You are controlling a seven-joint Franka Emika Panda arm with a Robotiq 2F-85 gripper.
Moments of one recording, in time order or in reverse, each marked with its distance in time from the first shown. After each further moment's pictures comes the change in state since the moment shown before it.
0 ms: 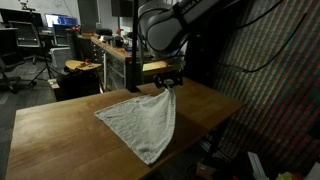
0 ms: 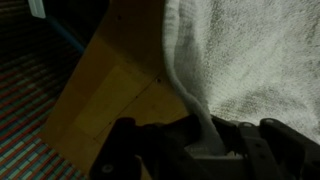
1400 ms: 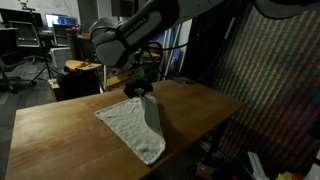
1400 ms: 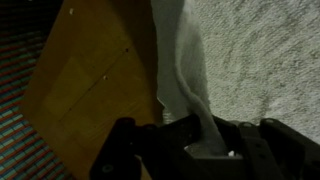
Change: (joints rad) arm 0.184 0.422 0.000 0.464 -0.038 -0.214 0.008
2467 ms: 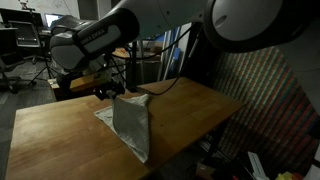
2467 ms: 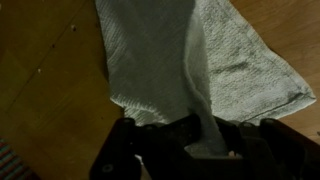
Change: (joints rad) arm 0.136 0.276 -0.014 0.429 0.045 -0.073 -0.012
